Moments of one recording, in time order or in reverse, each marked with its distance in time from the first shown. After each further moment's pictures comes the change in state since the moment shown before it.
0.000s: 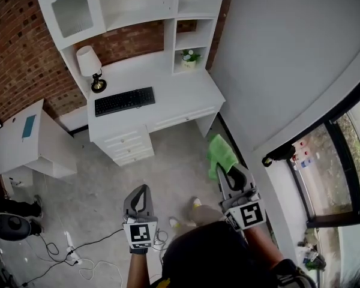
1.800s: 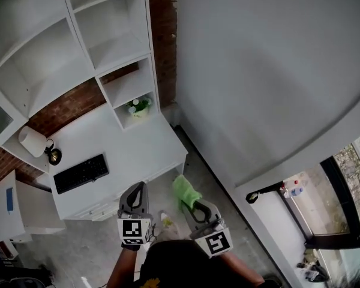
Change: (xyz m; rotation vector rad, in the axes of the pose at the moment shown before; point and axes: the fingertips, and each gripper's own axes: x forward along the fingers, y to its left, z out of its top) left arm 0.464 -0.130 0.144 0.062 -0.049 -0.239; right arm 0.165 -0.292 -0.106 0.128 0.080 -0.034
